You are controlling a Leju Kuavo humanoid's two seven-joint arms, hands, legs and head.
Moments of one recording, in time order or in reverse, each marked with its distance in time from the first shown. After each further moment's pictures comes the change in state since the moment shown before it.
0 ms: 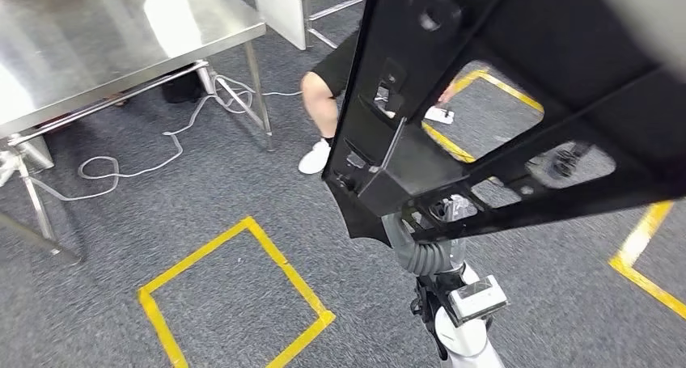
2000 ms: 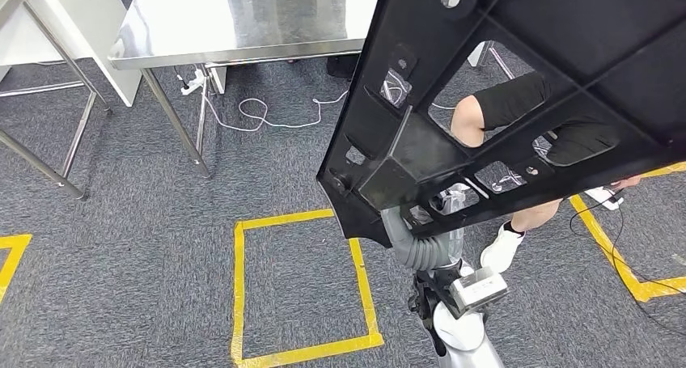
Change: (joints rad) left arm -0.012 -0.007 0.096 0.000 0.022 0.018 0.007; right arm -0.013 0.004 0.002 0.015 -0.037 0.014 0.007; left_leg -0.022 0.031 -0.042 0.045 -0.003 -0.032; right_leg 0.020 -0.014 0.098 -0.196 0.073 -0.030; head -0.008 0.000
